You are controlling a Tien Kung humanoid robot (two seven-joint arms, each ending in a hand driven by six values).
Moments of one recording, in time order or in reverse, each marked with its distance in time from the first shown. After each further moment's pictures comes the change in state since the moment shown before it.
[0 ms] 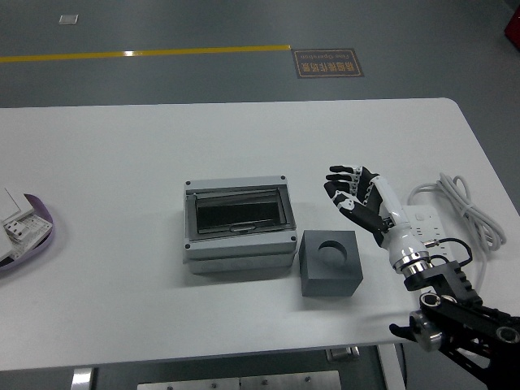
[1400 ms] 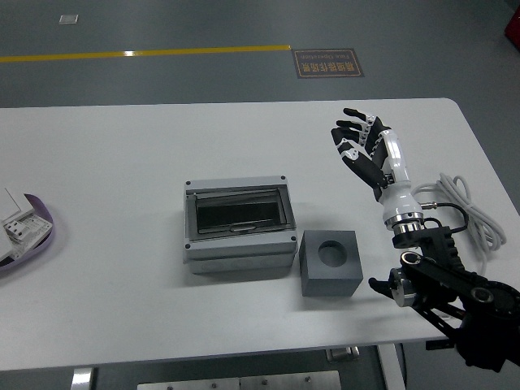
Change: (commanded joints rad) left arm -0.033 0.016 -0.079 0.014 0.116 -0.003 -0.011; right arm 0.134 0.116 0.088 -0.116 0.033 -0.120 0.080
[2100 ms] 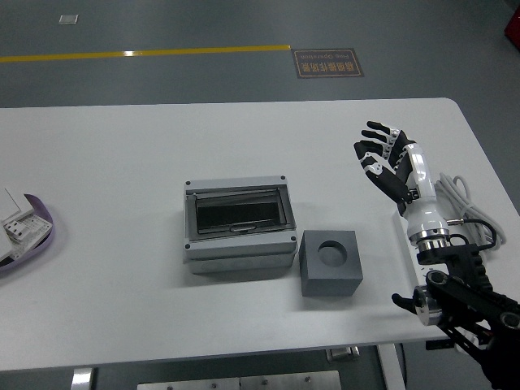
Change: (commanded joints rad) left arm 0.006 -0.035 -0.009 0.000 -0.007 0.032 0.008; right arm -0.132 -0.074 0.087 0.090 -0.073 0.005 -0.031
